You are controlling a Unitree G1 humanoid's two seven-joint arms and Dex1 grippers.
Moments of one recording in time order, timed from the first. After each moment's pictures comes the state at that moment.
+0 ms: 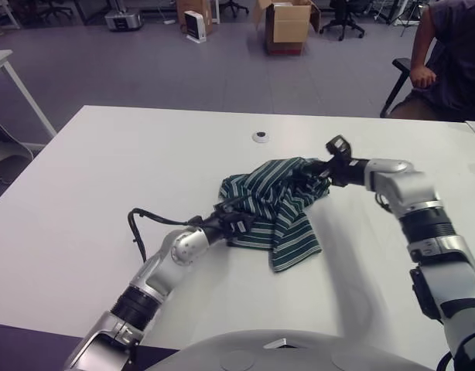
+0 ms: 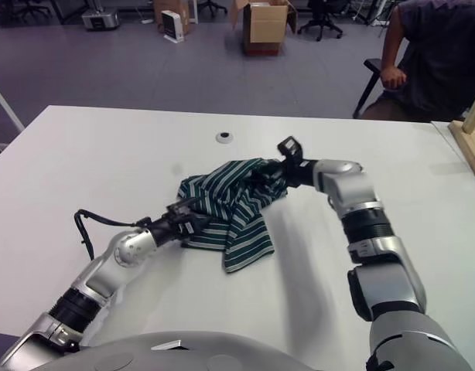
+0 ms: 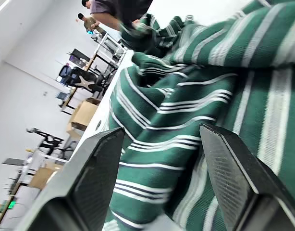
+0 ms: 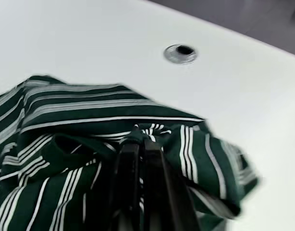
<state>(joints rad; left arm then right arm) -0.14 0.39 -0.42 0.03 0.38 -0.20 -0.43 -0.61 -0.52 0.22 0.44 0.26 0.53 0.82</state>
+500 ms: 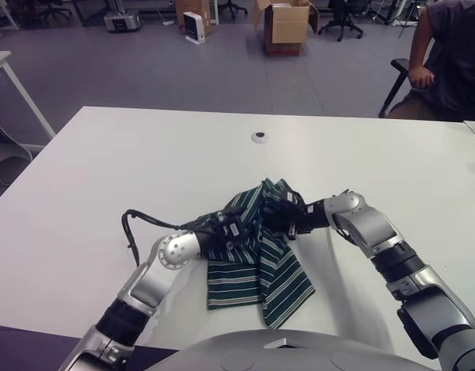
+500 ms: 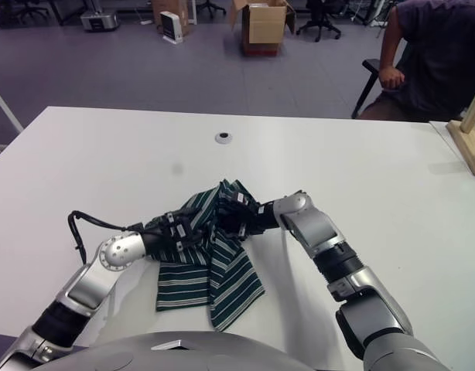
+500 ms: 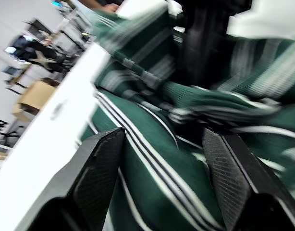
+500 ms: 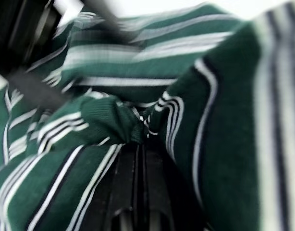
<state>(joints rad) 0.03 0.48 -0.41 -0.23 0.24 0.03 -0.63 -0.42 -0.46 0.39 0.13 0.22 0.61 1.02</state>
